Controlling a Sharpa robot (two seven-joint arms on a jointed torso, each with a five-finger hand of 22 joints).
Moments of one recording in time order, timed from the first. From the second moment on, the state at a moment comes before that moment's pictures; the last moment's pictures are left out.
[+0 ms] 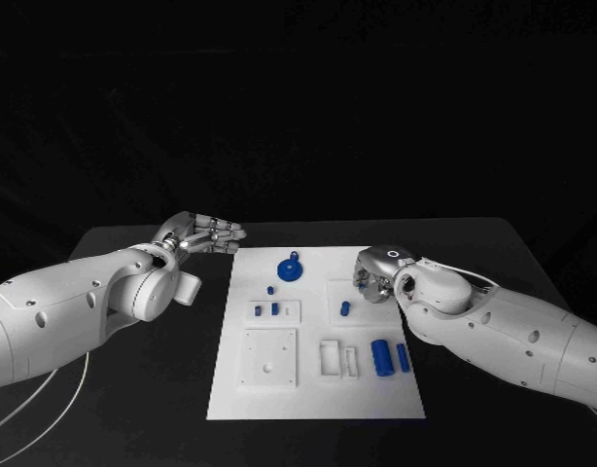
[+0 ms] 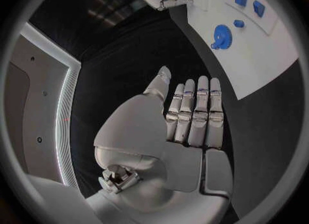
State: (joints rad) left arm 1.27 -0.73 -0.10 1.21 -0.28 -0.31 0.22; left_hand 1.37 0.03 0.00 -0.09 0.06 1.04 0.14 0.06 0.06 1.14 0.13 0.06 0.06 1.15 0.12 0.06 0.07 0.05 1.02 0.11 0.07 0.12; right arm 1.02 -0.65 0.15 1.26 -1.87 -0.19 -0.29; right_hand 1.32 -0.14 0.64 -0.22 0.10 1.27 0.08 0.06 0.06 1.32 0.06 0.06 0.06 1.41 -0.04 0.92 0.81 0.11 1.47 -0.06 0.42 1.14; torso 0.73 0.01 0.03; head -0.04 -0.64
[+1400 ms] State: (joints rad) left arm 1.28 -0.70 -0.10 1.20 -0.27 -0.33 0.22; left_hand 1.37 0.03 0.00 -0.09 0.06 1.05 0.13 0.07 0.06 1.13 0.13 0.06 0.06 1.14 0.13 0.06 0.07 0.04 0.99 0.11 0.07 0.08; right arm 0.98 -0.70 0.25 1.55 -1.81 -0.27 -0.29; right_hand 1.31 -0.15 0.67 -0.21 0.10 1.28 0.08 0.06 0.06 1.35 0.05 0.05 0.06 1.42 -0.05 0.91 0.81 0.12 1.47 -0.07 0.41 1.16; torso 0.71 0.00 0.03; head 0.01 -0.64
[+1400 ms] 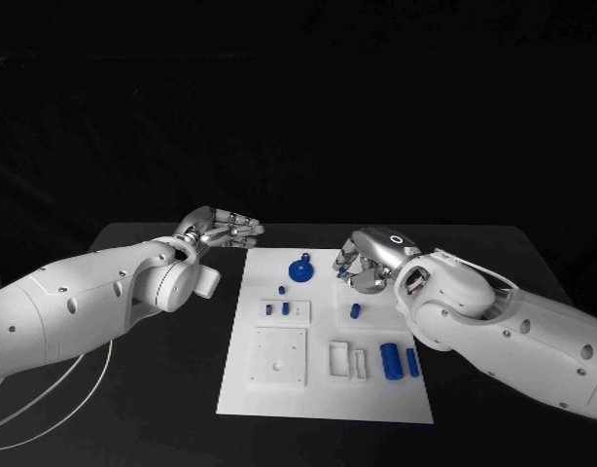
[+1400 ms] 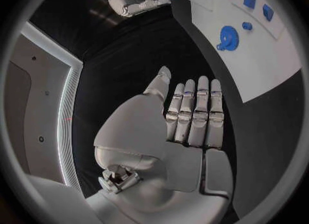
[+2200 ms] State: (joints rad) left arm 1.28 -0.65 -0.10 1.19 -0.24 -0.35 0.26; left_hand 1.37 0.04 0.00 -0.09 0.06 1.05 0.13 0.07 0.06 1.13 0.13 0.06 0.06 1.14 0.13 0.06 0.07 0.04 0.99 0.11 0.07 0.08; right arm 0.90 -0.56 0.13 1.54 -1.89 -0.27 -0.29; right_hand 1.31 -0.15 0.67 -0.21 0.11 1.28 0.08 0.06 0.06 1.35 0.04 0.06 0.06 1.43 -0.05 0.91 0.81 0.12 1.46 -0.07 0.41 1.16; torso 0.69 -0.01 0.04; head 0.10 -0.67
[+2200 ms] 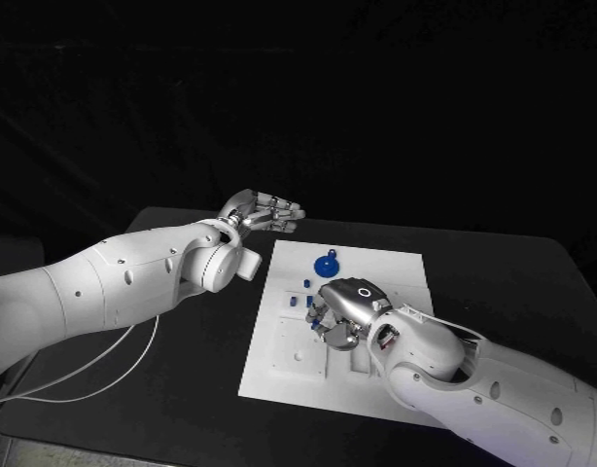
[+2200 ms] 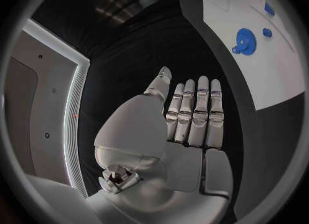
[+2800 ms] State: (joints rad) left arm 1.28 -0.64 -0.10 1.19 -0.23 -0.34 0.27; left_hand 1.37 0.04 0.00 -0.09 0.06 1.05 0.13 0.07 0.06 1.13 0.13 0.06 0.06 1.14 0.13 0.06 0.07 0.03 0.99 0.11 0.07 0.08; right arm 0.87 -0.53 0.13 1.50 -1.93 -0.27 -0.29; right_hand 1.30 -0.16 0.67 -0.21 0.12 1.28 0.08 0.06 0.06 1.36 0.03 0.06 0.06 1.43 -0.05 0.90 0.81 0.12 1.47 -0.07 0.40 1.16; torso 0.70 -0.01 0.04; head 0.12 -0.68
